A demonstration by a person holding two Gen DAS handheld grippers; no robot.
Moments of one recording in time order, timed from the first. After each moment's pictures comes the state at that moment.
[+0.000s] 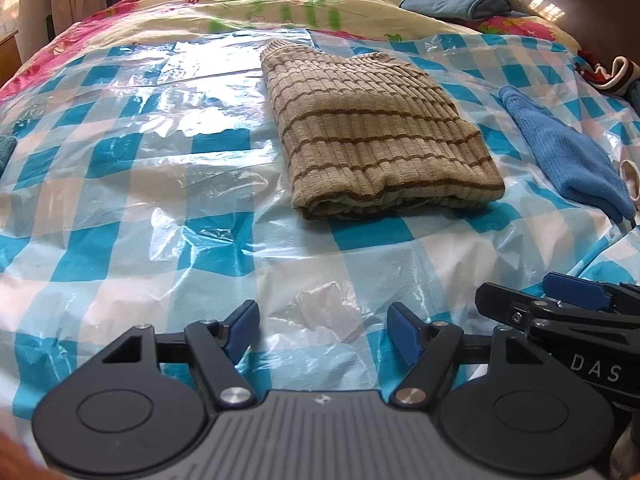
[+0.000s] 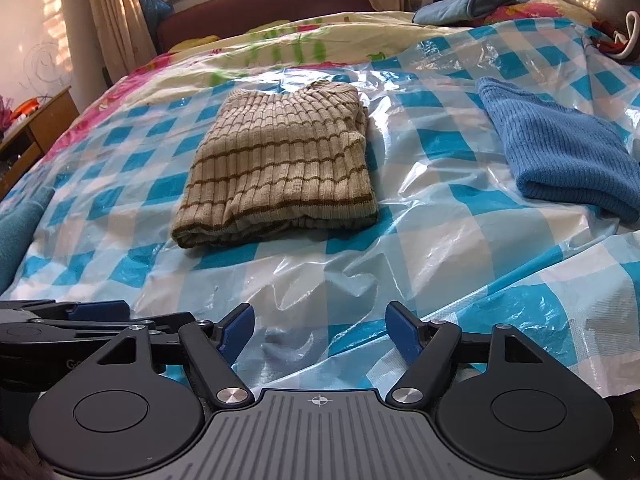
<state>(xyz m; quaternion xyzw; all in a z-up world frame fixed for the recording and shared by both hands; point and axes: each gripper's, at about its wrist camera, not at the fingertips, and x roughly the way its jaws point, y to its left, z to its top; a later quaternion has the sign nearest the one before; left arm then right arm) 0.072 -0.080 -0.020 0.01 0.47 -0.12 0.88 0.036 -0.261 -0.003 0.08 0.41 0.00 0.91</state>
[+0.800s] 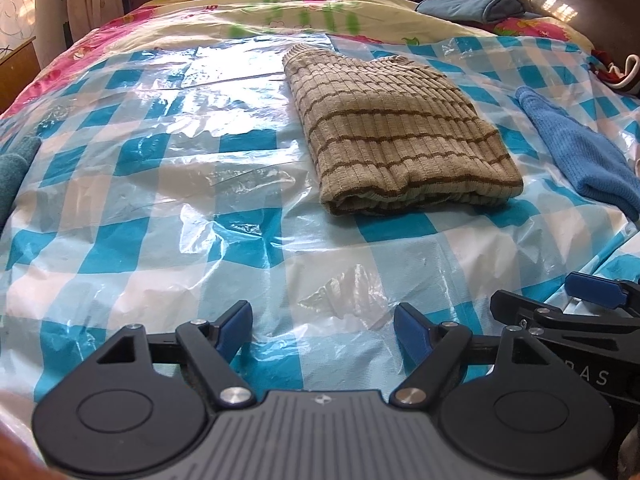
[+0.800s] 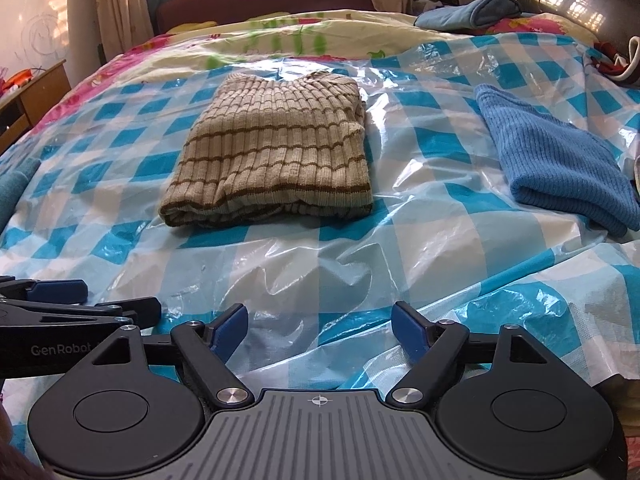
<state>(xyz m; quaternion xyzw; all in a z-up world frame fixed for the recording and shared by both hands) 0.064 -0.073 -0.019 0.02 0.46 -0.10 0.88 0.036 -0.251 -0.010 0.04 0.42 -0.02 0.91</state>
